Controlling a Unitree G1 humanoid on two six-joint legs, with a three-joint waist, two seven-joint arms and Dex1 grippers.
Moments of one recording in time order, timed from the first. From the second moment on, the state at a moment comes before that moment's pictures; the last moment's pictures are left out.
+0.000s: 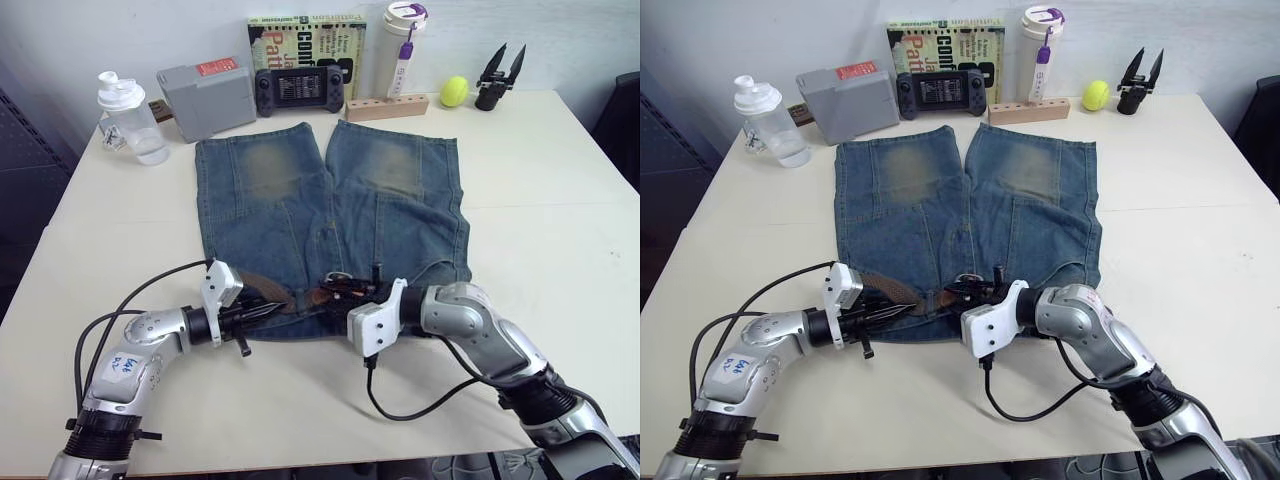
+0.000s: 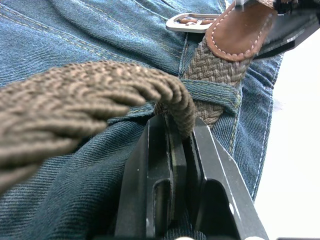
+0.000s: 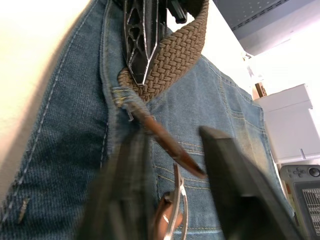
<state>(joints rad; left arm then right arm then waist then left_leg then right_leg) -0.16 0.57 -0.01 -0.15 -0.46 0.45 -0.83 -0.43 -0.57 0.39 -0.15 -0.32 -0.36 0.78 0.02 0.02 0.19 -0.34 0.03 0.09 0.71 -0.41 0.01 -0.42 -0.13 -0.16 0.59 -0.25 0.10</state>
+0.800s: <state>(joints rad) -0.09 0.54 0.10 -0.30 -0.59 0.58 -0.79 -0.43 -0.56 0.39 -0.13 -0.34 -0.35 0.79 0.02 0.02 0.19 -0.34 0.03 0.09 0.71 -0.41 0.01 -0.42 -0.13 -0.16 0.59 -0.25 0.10</state>
